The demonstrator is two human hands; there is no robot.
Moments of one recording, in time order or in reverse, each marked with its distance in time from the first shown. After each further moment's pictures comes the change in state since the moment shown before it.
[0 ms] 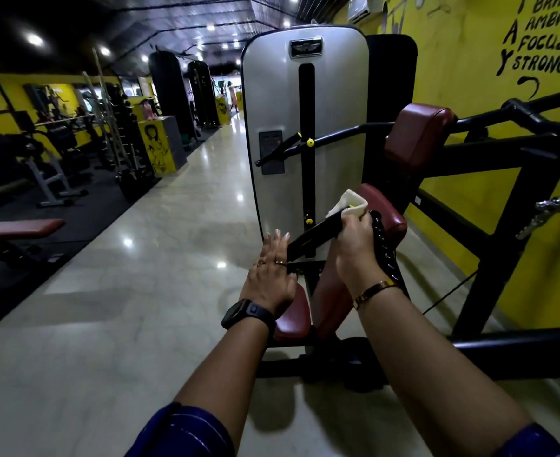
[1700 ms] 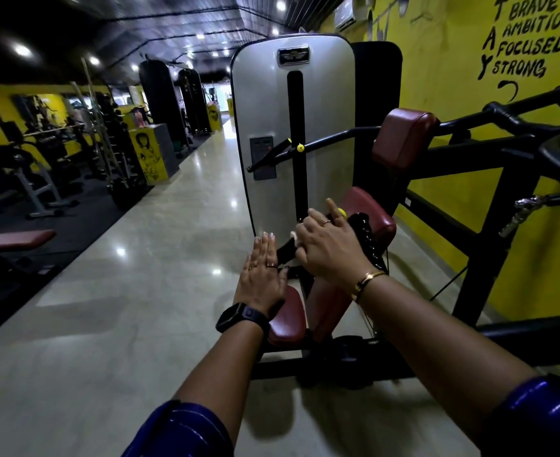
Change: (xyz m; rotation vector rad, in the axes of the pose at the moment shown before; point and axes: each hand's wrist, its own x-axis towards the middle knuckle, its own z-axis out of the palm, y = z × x) left_hand 0.001 0.003 -0.001 0.063 0.016 -0.009; right_hand -0.015 -0.009 -0.016 -1.771 -0.477 -0.996
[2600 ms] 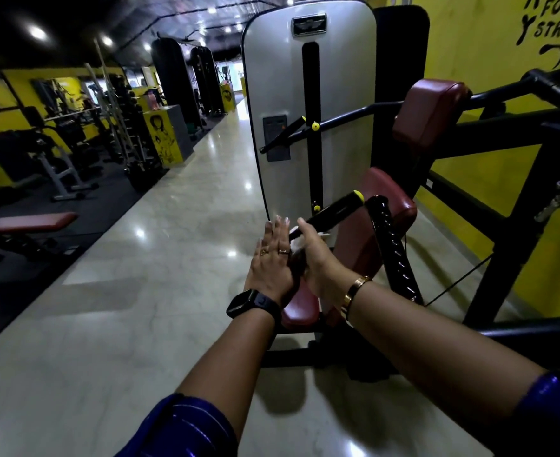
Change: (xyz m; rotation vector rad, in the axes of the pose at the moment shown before) left_hand -0.001 -0.005 0.007 -0.030 0.032 0.030; right_hand 0.001 -0.057 0.016 2.050 -0.392 0.926
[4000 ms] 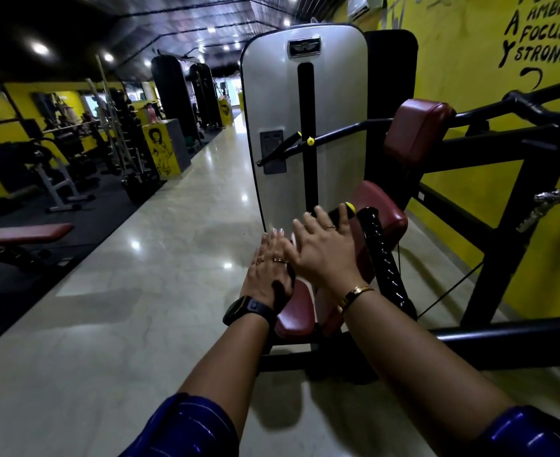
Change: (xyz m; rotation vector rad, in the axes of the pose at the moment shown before) left_hand 0.000 0.000 -0.005 0.049 -0.099 -0.010; right_hand -0.008 -0.019 -0.019 -1.853 0.523 -0.840
